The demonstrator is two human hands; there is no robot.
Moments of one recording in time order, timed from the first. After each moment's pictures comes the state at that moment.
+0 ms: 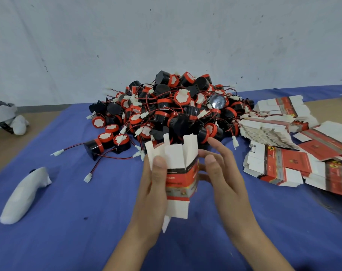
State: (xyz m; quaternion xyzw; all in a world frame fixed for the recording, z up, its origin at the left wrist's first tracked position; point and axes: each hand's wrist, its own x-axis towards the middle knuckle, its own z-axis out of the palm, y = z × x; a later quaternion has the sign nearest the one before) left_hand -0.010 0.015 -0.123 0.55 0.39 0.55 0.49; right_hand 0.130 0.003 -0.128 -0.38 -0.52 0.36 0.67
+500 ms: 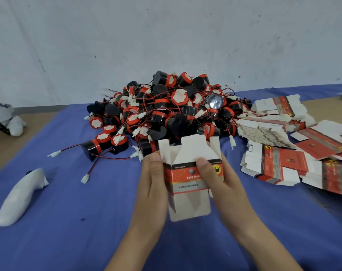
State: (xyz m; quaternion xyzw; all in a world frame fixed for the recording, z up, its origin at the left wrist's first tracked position) left_hand -0.001 0.020 -0.126 0.56 0.40 0.58 0.44; right_hand 0.136 -0.002 -0.124 -0.36 -0.50 0.46 0.64
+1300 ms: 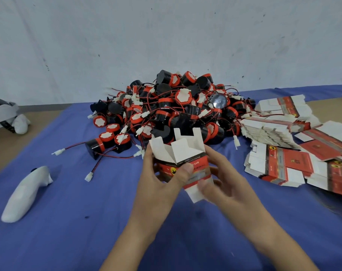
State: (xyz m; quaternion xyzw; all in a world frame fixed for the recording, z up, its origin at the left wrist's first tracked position) left_hand -0.011 0.026 -0.125 0.62 0.36 0.57 0.41; right_hand 0.152 -0.008 -0.129 -0.39 -0.65 0.36 0.54
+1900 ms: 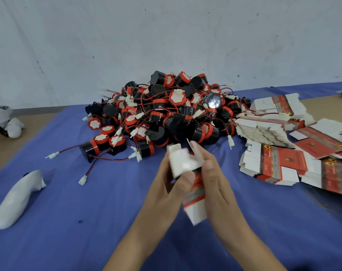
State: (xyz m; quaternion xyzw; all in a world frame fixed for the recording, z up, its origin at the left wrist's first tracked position) left_hand 0.000 0.016 -0.128 0.65 0.31 0.48 0.50; right_hand 0.130 -0.004 -0.138 -0.38 -0.58 0.36 0.62
